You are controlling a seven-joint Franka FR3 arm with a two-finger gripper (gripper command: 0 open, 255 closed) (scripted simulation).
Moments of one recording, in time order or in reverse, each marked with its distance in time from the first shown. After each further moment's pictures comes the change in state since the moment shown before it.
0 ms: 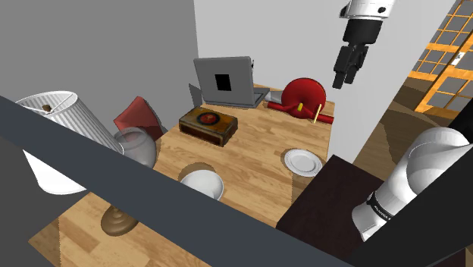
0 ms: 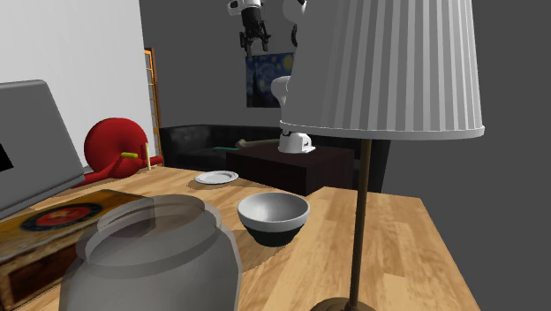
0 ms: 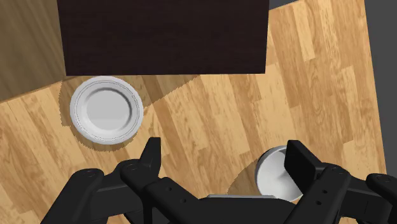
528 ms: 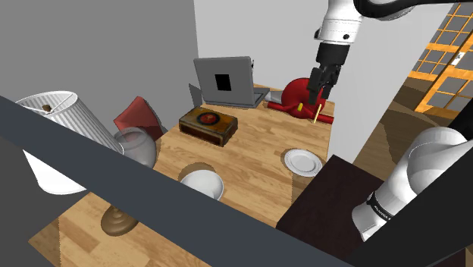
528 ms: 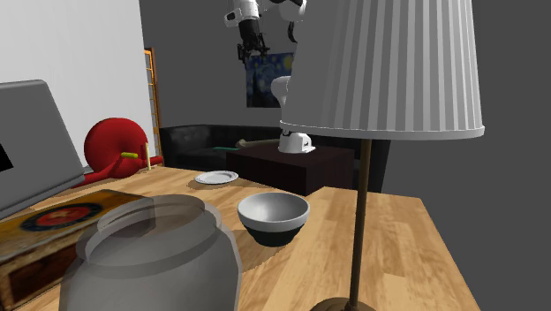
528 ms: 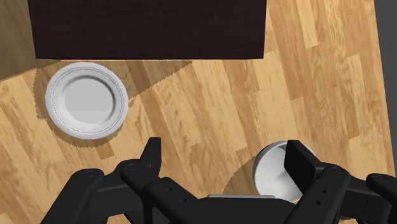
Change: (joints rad) arm 0.021 0.108 0.047 -0.084 0.042 0.191 0.029
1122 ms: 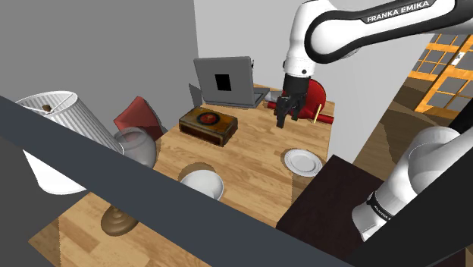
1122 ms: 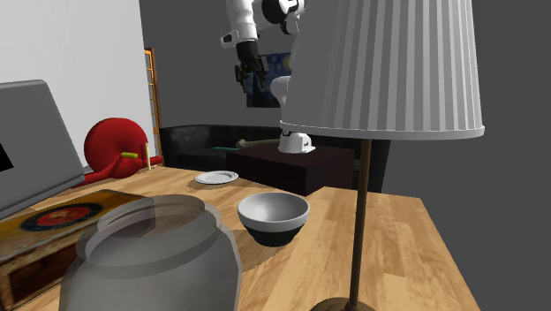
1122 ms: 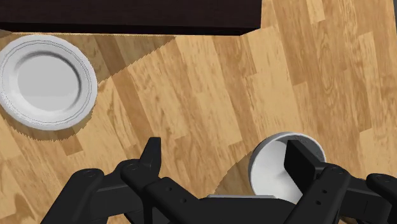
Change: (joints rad) arm 0.038 0.233 0.072 -0.061 0.059 0.299 0.038
